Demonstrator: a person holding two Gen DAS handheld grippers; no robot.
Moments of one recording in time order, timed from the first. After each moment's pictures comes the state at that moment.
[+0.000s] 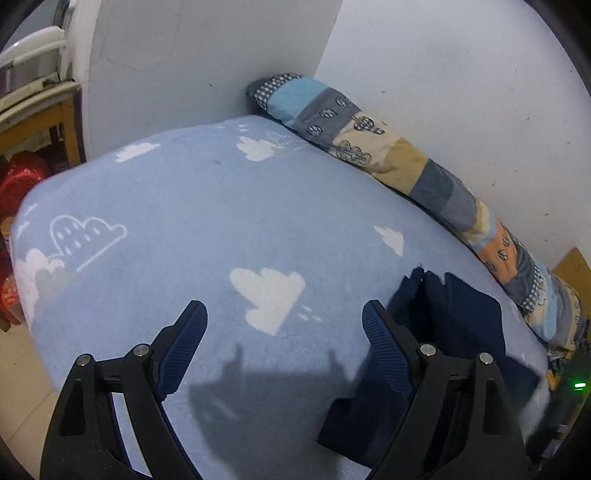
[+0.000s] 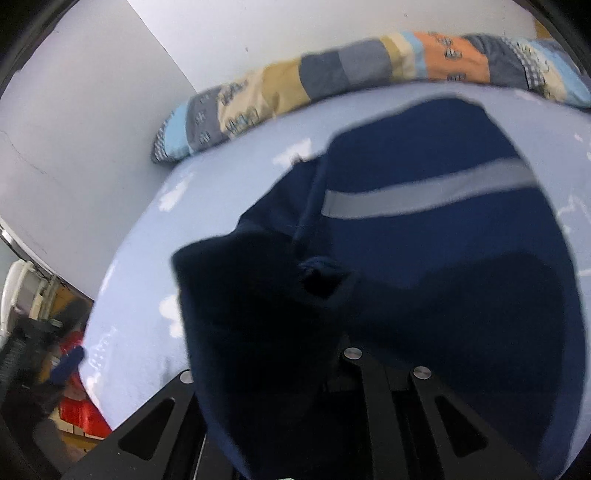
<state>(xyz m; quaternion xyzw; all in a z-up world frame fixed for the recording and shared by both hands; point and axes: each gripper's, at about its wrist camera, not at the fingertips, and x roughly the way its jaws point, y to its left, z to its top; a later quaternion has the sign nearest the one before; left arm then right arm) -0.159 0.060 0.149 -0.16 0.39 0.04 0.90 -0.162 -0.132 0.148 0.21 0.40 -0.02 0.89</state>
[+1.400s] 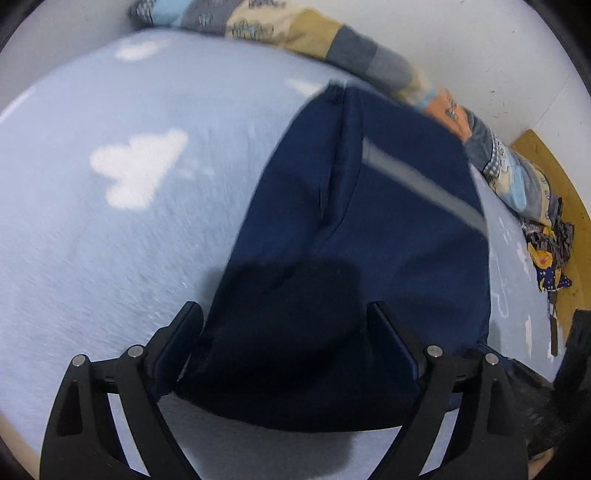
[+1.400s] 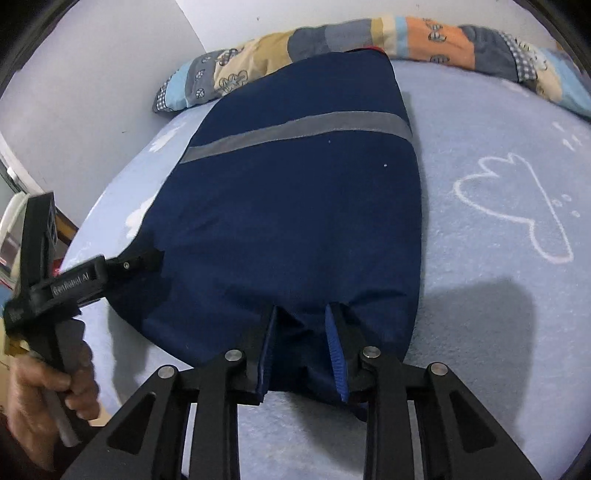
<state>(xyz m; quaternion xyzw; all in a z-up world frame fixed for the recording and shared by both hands) -0.151 -0.013 0.070 -0.10 0.52 -0.16 0.83 -0.249 -0.216 0.100 0.16 0.48 0.02 0.86</state>
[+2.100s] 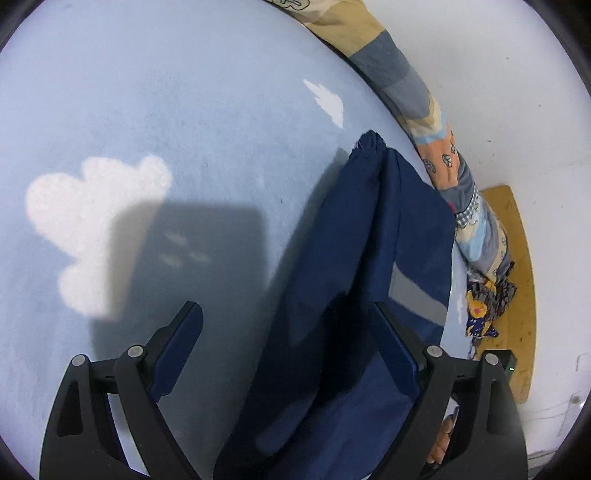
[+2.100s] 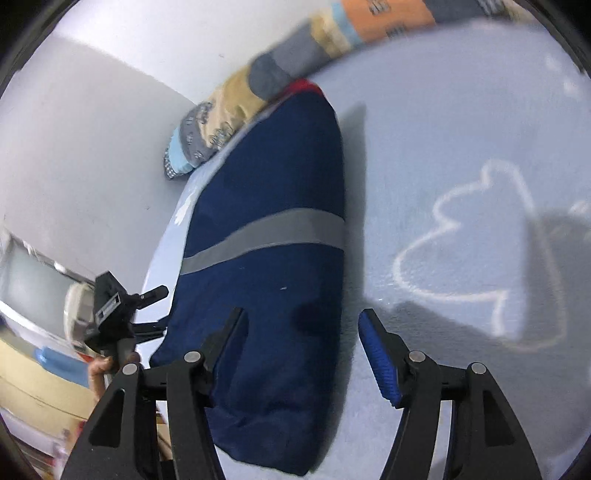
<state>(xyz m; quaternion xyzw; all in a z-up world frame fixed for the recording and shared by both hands) -0.043 0.020 0.034 -0.25 0.61 -0.22 0.72 -0.198 -0.349 0.080 0.36 0.45 0.08 0.81</state>
